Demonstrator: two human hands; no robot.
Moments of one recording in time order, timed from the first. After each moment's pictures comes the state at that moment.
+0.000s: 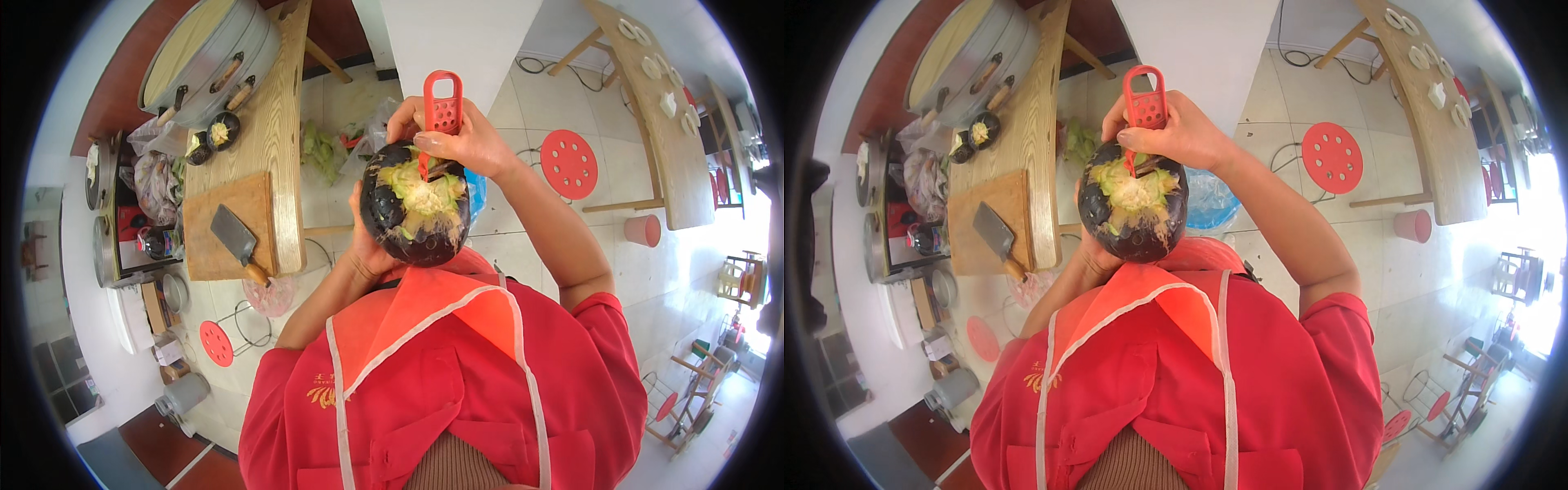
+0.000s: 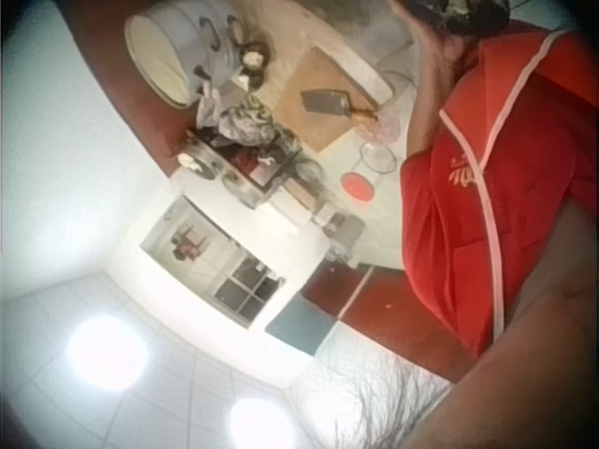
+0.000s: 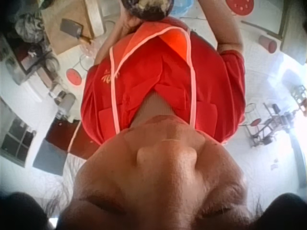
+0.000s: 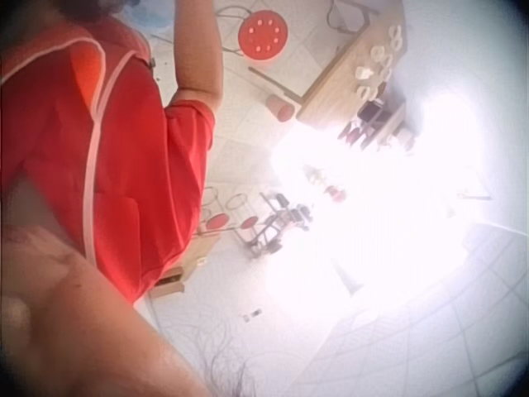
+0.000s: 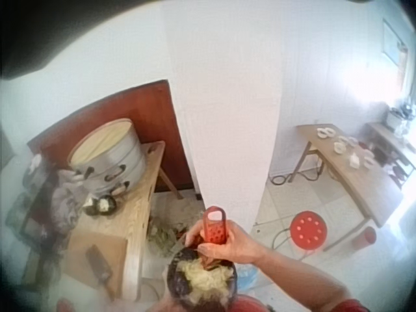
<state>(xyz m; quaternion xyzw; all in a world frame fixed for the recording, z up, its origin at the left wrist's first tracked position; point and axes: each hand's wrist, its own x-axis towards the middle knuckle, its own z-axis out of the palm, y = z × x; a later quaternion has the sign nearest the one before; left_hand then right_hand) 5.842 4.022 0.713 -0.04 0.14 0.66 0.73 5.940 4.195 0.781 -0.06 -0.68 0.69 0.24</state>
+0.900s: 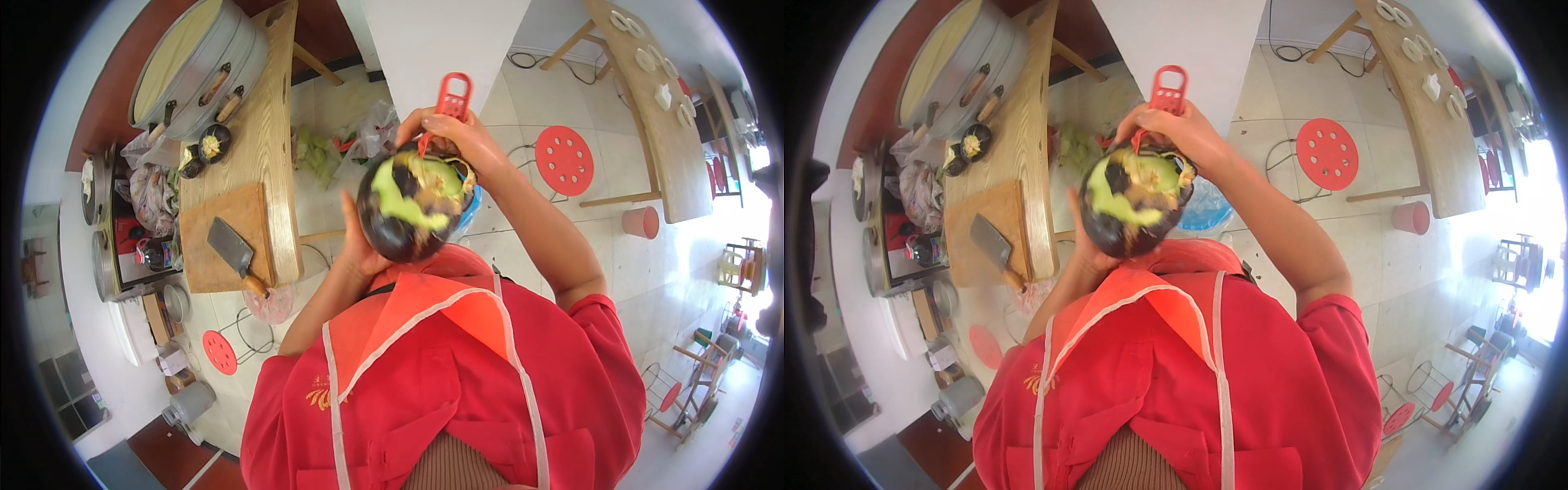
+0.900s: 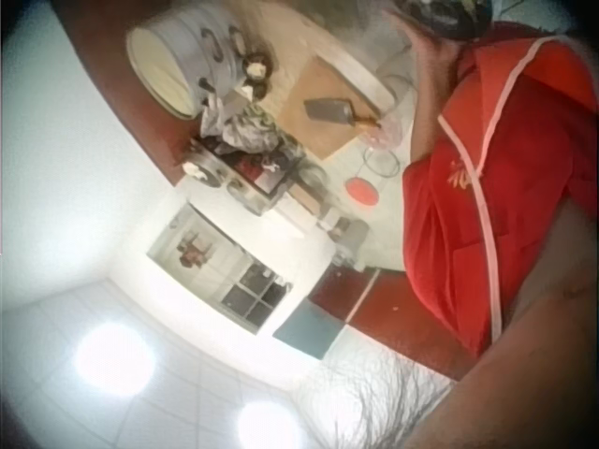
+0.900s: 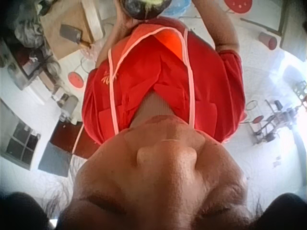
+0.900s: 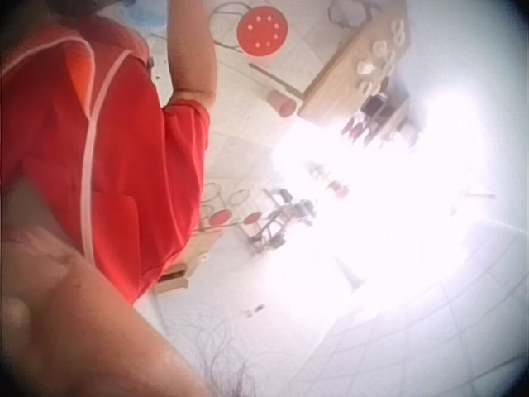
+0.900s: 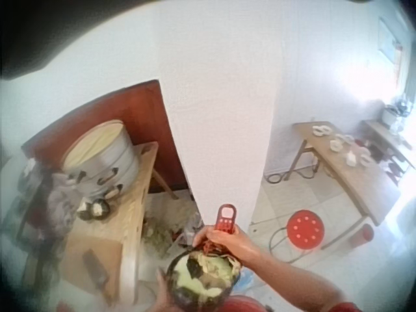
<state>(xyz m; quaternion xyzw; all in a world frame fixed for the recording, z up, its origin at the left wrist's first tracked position) 5.831 4.031 0.687 0.01 0.14 0.66 0.74 5.948 4.217 0.755 -0.17 -0.55 0.79 0.20</state>
